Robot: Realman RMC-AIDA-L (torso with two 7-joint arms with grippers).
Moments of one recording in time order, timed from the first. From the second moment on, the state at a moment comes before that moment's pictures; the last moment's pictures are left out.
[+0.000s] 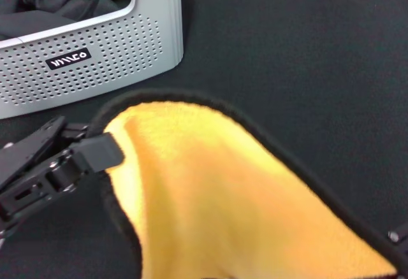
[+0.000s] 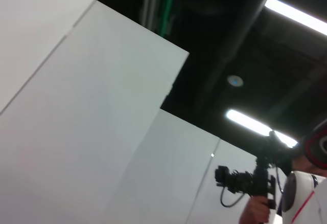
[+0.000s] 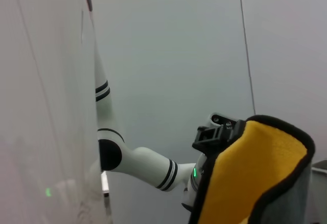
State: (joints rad) left arm -0.11 -1.94 1.52 0.77 0.80 2.04 -1.57; right arm -0.18 1.98 -1.45 -1.57 1.93 1.81 -1.62
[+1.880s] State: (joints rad) left arm -0.54 -1.97 1.38 0.28 1.20 1.40 -1.44; right arm 0.43 1.94 -1.27 -0.42 1.83 1.49 -1.80
